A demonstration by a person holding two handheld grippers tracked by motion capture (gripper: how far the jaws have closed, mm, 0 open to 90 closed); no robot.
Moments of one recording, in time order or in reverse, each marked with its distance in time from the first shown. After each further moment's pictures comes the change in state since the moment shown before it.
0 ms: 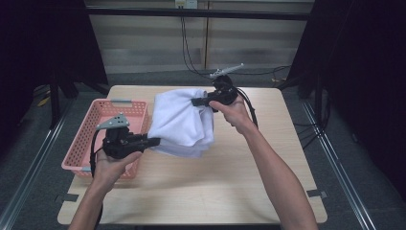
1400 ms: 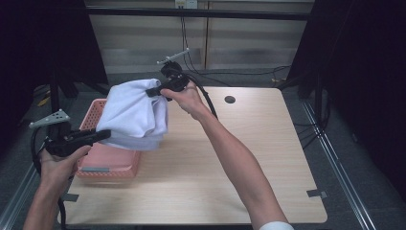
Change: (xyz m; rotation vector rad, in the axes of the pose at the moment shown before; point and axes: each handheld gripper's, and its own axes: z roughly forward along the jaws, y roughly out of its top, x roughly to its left) left arm 0.061 -0.018 -0.102 -0.069 0.194 -0.113; right arm 0.053 0.080 0.104 0.044 0.075 -0.051
